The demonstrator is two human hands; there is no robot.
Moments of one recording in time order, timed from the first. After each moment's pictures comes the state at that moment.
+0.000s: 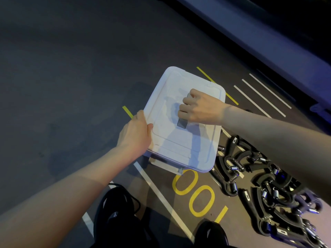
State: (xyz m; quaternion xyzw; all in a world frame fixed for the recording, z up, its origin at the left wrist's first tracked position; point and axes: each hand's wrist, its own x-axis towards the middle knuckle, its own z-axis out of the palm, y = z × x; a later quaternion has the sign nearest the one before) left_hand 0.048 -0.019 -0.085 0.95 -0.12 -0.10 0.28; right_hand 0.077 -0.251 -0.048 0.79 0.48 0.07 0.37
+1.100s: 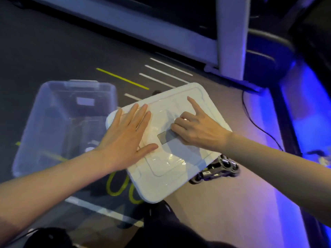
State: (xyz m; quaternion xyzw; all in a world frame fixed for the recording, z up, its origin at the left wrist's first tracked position) left_hand -0.041 -0.173 -0.018 0.79 -0.61 -0.01 0.05; right_hand -0.182 -0.368 0.011 0.95 0.14 0.11 0.27
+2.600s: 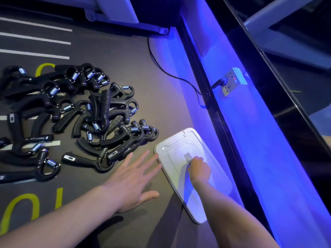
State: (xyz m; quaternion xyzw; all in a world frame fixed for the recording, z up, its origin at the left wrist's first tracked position) left_hand -0.317 -0.329 -0.084 0.49 -0.84 -0.24 -0.09; right_hand -0.557 -0.421 -0.190 0.63 -0.75 -0.19 -0.08
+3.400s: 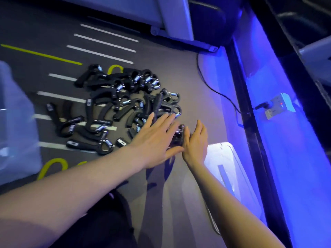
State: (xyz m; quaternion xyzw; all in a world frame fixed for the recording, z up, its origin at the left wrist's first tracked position) left_hand -0.256 -0.335 -0.035 0.66 -0.74 -0.11 0.03; right_hand -0.394 -0.419 -0.117 0.73 -0.63 0.19 -0.16
